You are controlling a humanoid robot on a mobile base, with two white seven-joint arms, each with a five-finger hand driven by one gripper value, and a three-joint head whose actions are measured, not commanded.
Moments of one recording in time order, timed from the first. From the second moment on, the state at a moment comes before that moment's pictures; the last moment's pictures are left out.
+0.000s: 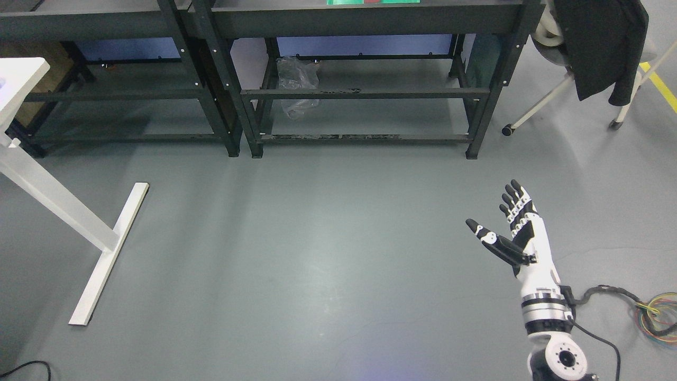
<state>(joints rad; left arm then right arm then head) 0.00 0.00 -0.08 0.00 0.13 0.01 0.18 0.16 0.00 0.00 -1.61 -0.07 -0.15 0.00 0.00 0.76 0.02</state>
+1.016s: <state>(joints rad) 0.00 0.00 -0.08 0.00 0.13 0.01 0.18 0.14 0.00 0.00 -1.62 0.03 -0.18 -0.04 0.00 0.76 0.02</state>
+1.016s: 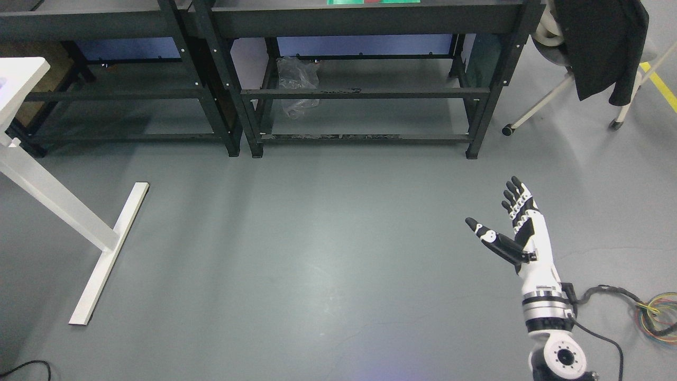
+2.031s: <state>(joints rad) 0.00 0.00 -0.08 0.00 0.13 0.01 0.18 0.06 -0.09 0.00 -1.63 0.53 -0.33 -0.16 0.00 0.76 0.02</state>
